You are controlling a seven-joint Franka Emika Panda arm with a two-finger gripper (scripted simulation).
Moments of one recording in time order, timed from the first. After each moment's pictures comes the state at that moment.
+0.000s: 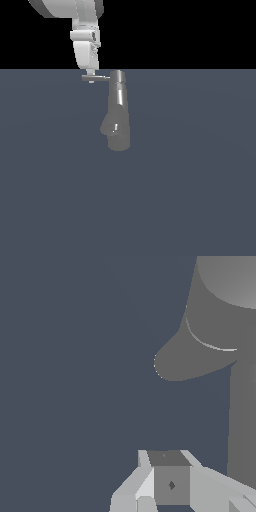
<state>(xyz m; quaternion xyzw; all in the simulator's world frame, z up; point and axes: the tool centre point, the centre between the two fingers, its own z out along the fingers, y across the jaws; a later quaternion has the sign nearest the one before) 0.124 0.139 0.244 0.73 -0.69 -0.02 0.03</state>
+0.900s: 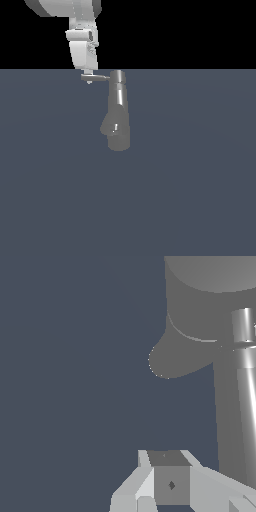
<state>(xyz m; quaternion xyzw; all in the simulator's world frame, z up) 0.112 0.143 0.243 0.72 -0.70 -0.02 0.03</state>
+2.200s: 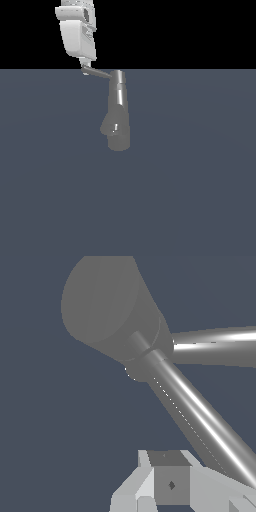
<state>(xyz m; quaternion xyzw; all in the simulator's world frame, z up) 0.055 0.134 0.277 0.71 -0.70 -0.01 0.02</state>
